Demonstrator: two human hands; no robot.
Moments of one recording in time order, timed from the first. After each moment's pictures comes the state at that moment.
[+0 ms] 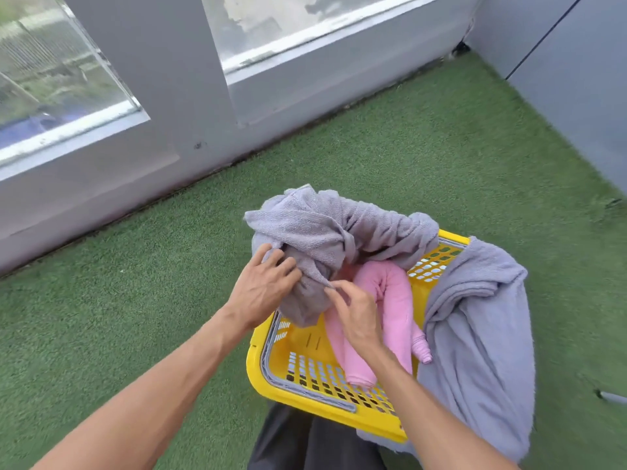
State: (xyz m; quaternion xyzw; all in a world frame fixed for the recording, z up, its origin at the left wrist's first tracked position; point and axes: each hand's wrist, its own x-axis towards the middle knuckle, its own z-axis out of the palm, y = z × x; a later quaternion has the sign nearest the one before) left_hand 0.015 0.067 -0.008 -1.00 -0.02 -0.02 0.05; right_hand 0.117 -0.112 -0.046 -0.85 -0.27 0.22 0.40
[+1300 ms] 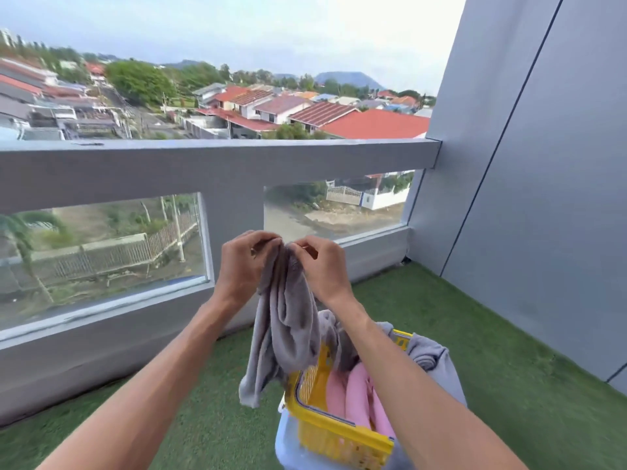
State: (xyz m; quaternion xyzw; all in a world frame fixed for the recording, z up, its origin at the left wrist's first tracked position) left_hand -0.204 -0.015 0.369 -0.79 -0.18 -0.48 -0.34; right_hand -0.092 -0.123 0.377 -0.71 -0.47 -0.04 0.52
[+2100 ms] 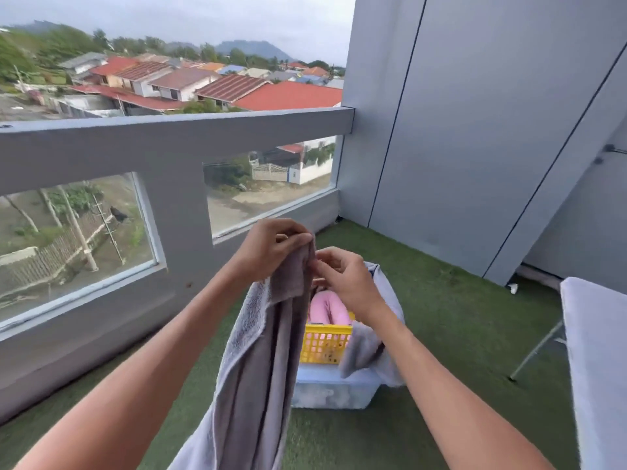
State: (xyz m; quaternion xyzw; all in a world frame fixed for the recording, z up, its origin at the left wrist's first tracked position) left_hand -0.342 -0.152 0.399 -0.86 0.03 -0.24 -0.45; right_hand -0.272 -0.316 0.351 -0.68 -0.33 0.14 0.64
